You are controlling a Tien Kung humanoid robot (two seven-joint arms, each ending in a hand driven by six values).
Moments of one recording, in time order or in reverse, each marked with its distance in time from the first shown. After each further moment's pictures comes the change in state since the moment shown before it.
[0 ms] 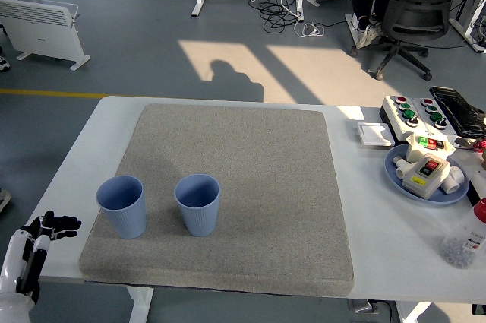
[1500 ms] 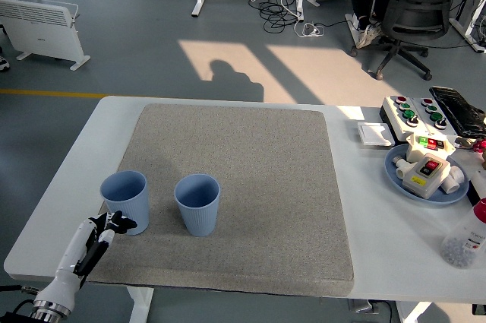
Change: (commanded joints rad) left arm -0.245 0.055 0.170 0.216 0.044 -0.114 0.097; right arm -0.012 0.004 0.016 0.006 -0.040 0.002 -0.014
